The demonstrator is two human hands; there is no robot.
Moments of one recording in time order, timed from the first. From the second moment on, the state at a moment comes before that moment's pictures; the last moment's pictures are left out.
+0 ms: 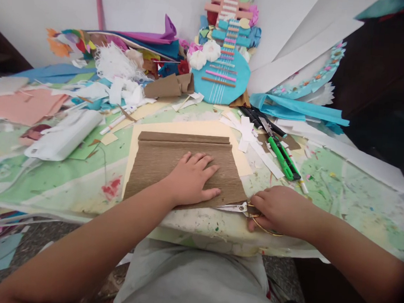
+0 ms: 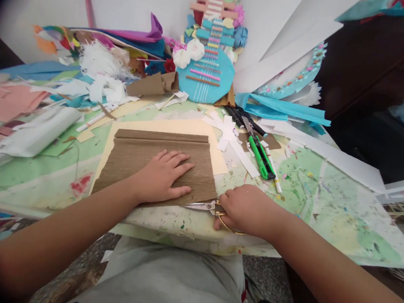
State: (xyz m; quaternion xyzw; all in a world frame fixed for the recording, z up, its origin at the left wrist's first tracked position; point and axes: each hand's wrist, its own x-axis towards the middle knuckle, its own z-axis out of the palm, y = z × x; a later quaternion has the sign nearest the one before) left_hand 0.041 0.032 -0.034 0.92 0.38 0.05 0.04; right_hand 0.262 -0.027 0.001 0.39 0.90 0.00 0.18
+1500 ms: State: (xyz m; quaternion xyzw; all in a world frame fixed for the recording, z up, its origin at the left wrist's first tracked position) left_hand 0.040 0.033 -0.034 0.92 0.37 0.05 0.05; right_hand 0.228 -0.028 0.004 0.40 0.90 0.00 0.16
